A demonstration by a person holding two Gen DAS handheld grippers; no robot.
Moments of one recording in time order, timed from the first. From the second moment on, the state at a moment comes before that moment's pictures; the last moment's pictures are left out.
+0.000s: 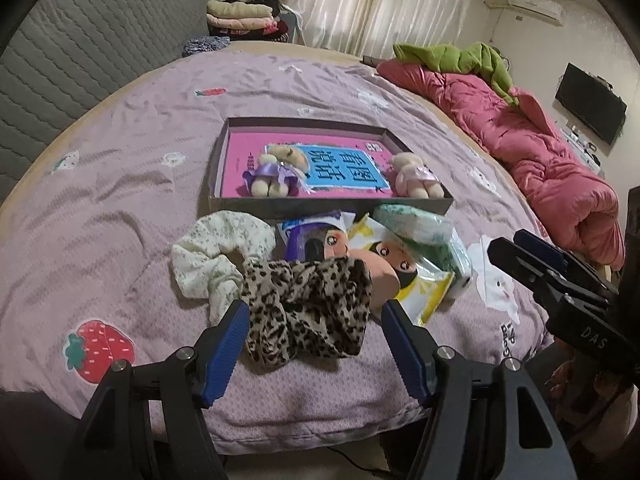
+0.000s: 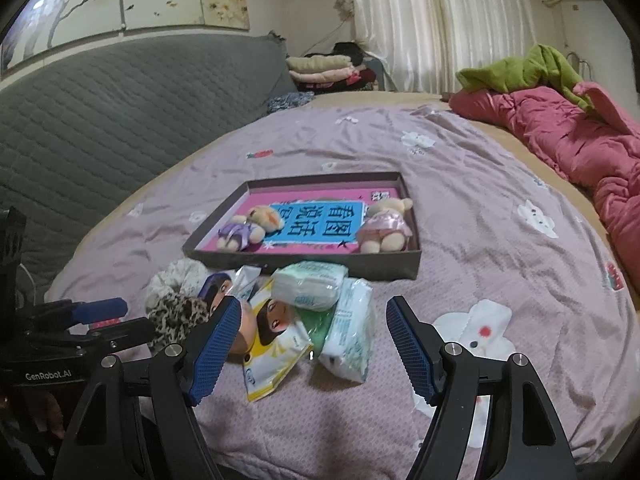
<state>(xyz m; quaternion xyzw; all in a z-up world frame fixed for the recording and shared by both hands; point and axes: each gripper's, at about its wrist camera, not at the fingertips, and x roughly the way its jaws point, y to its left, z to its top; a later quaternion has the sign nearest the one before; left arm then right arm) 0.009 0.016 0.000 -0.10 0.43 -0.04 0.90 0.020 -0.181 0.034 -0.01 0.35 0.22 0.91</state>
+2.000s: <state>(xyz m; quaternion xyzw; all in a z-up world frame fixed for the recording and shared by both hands) 0.048 0.027 -0.048 -0.12 0.49 -0.03 0.86 0.087 -0.194 -0.034 0.00 0.45 0.13 0.88</state>
